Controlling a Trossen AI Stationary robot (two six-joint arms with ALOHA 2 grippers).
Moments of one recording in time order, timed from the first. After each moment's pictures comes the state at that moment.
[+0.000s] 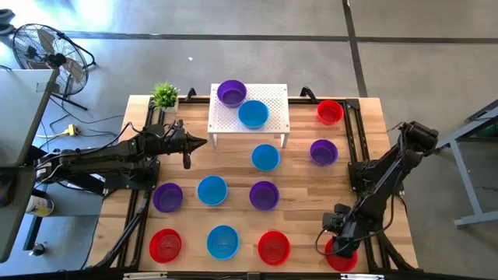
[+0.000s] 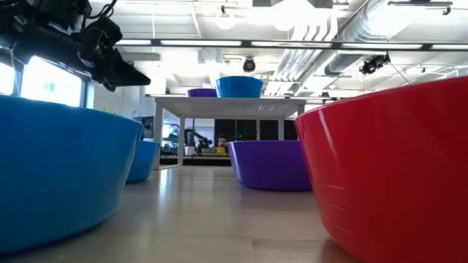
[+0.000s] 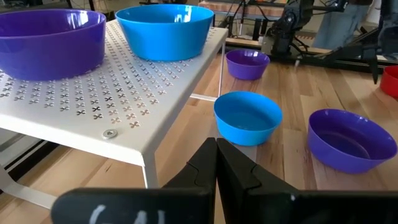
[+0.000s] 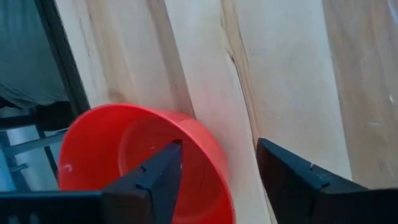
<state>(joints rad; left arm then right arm) 0.32 0.56 0.25 0.10 0.04 -0.01 0.98 1.42 0.69 -0.42 -0.01 1.28</state>
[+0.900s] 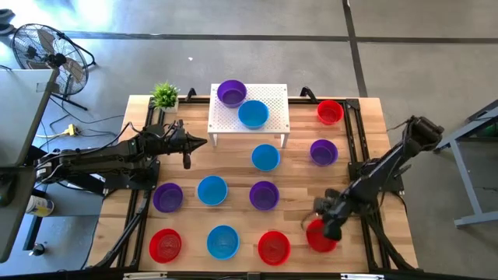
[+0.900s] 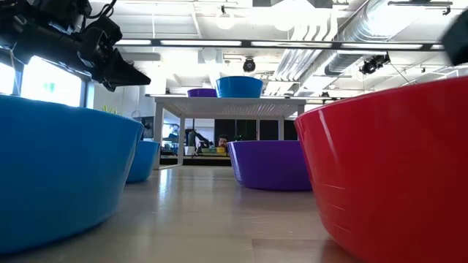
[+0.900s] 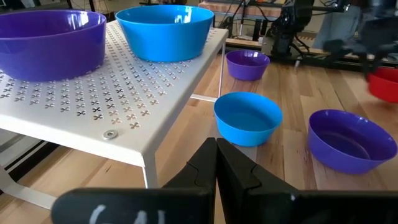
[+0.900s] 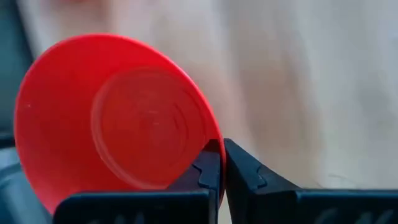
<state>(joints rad) 0.32 0.56 0.25 0.11 0.04 -0.01 0.71 1.29 0.66 -0.54 0.00 1.02</state>
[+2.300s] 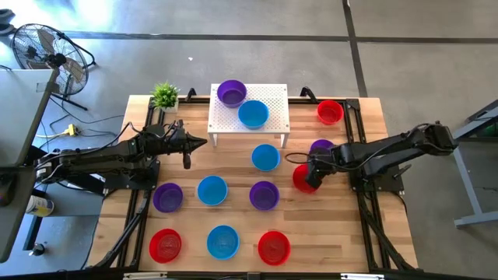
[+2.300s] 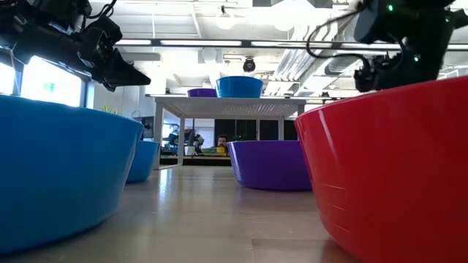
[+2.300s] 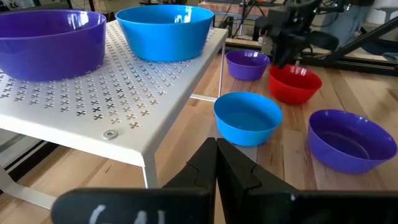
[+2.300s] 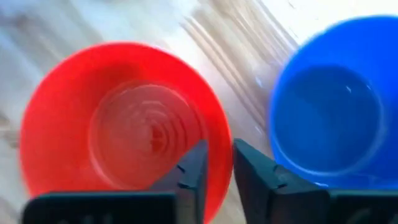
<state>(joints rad) 0.32 0.56 0.25 0.11 0.04 -0.01 0.08 1.17 0.63 -0.77 0.20 0.78</state>
